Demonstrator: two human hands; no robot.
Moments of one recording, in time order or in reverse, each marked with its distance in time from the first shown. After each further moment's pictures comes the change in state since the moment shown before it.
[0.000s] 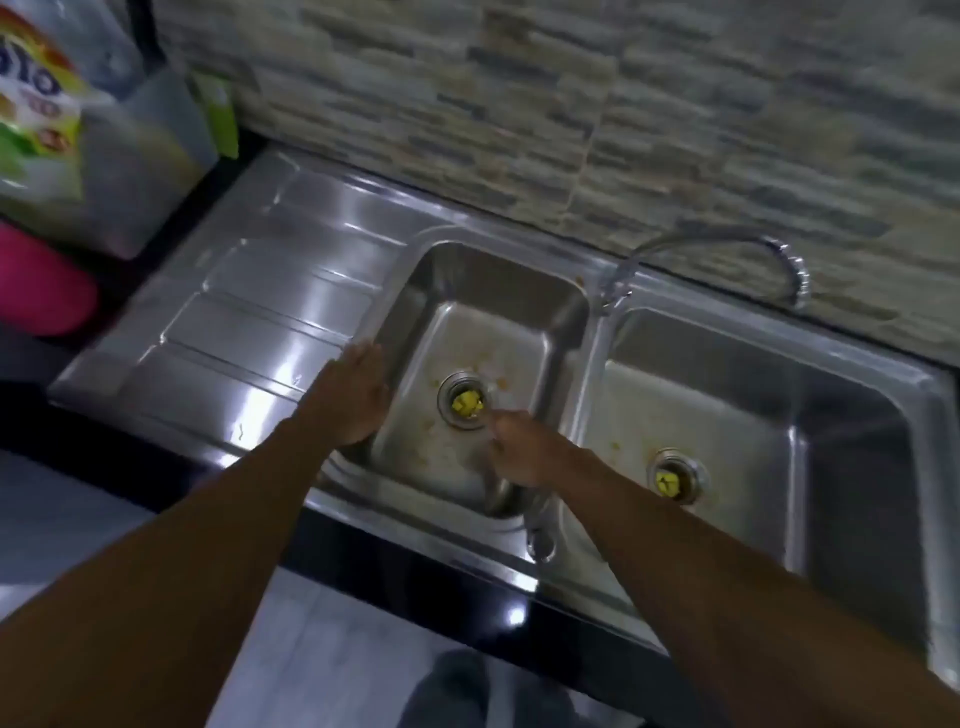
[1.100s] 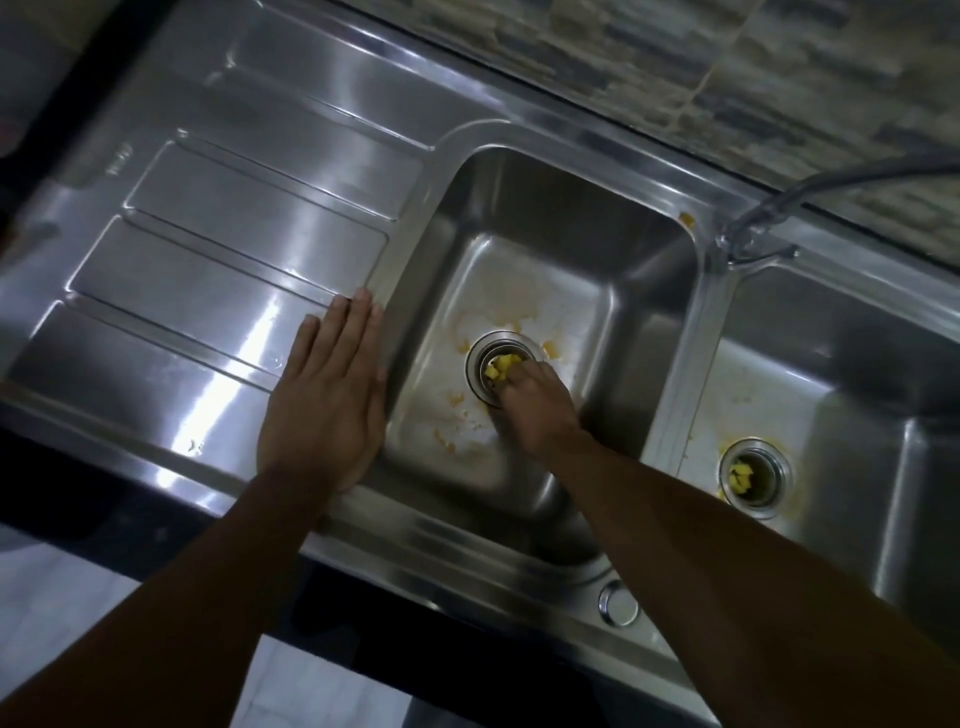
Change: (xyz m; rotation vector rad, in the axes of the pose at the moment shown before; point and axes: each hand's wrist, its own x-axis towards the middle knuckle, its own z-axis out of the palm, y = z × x) left_hand 0.001 -0.032 0.042 0.132 0.315 0.103; right_hand 0.147 0.039 0.077 -0.453 0.156 -0.038
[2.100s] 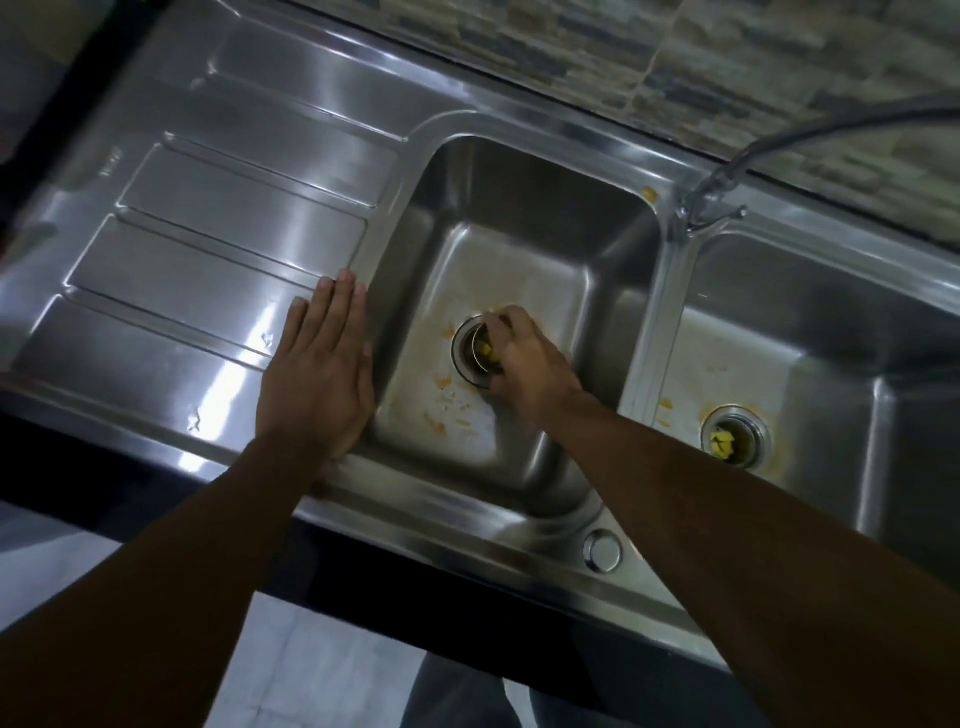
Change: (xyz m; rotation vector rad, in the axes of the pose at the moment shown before) left_hand 0.000 0.001 -0.001 0.016 -0.052 -0.011; right_hand -0.029 0.005 -0.040 0.294 0.157 0.073
